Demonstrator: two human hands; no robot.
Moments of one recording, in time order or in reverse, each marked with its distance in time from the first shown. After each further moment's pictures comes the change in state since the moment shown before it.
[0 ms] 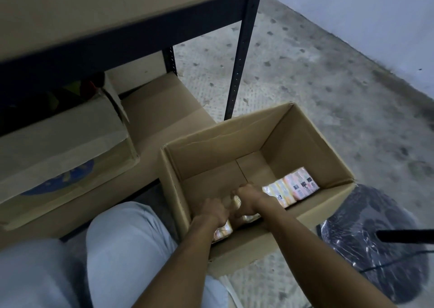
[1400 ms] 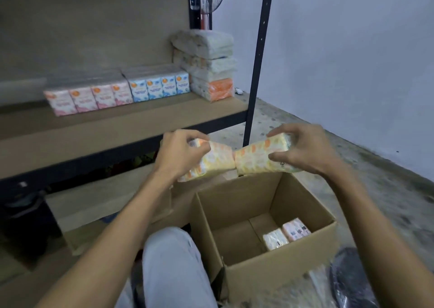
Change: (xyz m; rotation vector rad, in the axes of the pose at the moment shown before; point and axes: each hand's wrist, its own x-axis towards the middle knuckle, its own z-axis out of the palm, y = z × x) left_hand -0.273 -0.024 -0.205 -0.350 1.099 0.567; right_hand -0.319 -0.065 -0.221 0.258 1.090 -0.246
